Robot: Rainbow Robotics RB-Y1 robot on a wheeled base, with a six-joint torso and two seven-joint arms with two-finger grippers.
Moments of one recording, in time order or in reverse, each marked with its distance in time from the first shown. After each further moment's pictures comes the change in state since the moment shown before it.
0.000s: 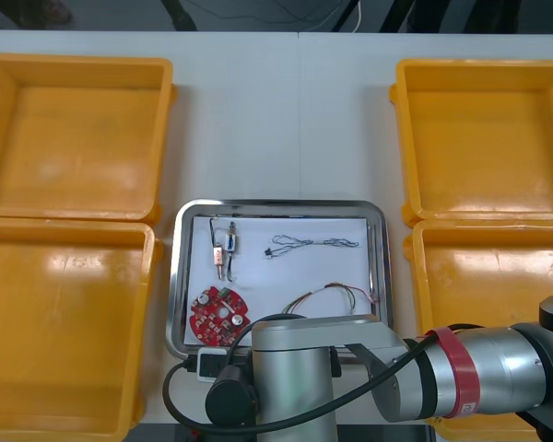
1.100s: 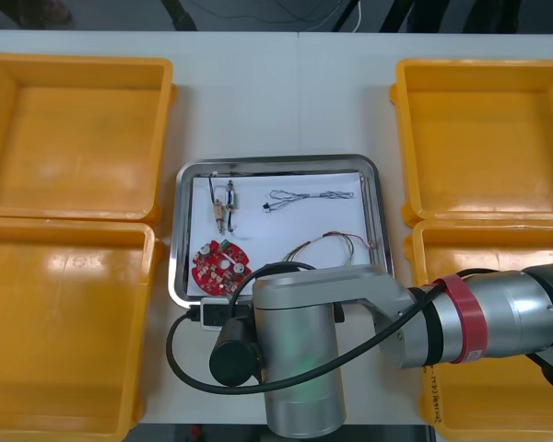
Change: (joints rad) right arm -0.187 -0.059 0.006 0.008 0.000 -0.030 0.000; left arm 0.000 0.000 0.000 0.000 0.000 0.000 0.000
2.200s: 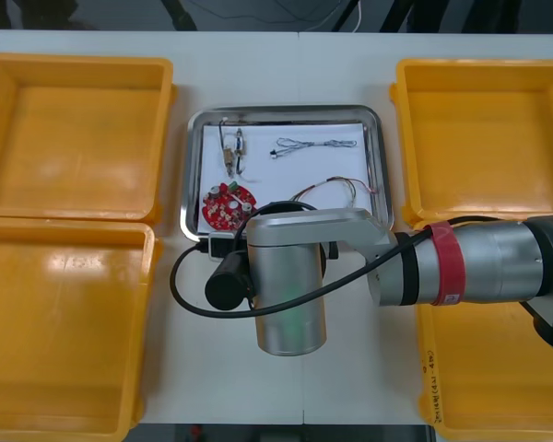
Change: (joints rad) right arm -0.156 0.000 0.001 0.219 0.032 -0.098 0.000; left arm 0.000 0.000 0.000 0.000 0.000 0.000 0.000
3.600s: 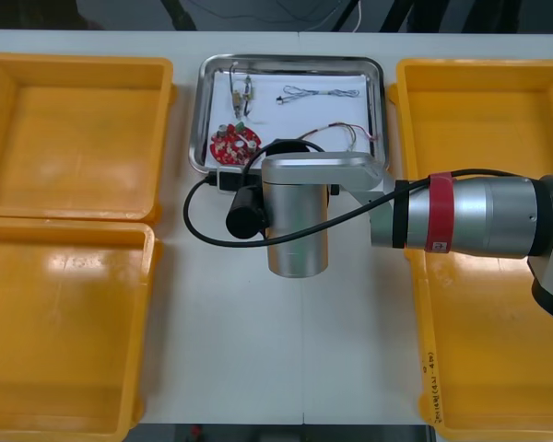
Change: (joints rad) right arm -0.111 -0.007 0.000 0.285 0.076 -0.282 0.000; left arm 0.000 0.000 0.000 0.000 0.000 0.000 0.000
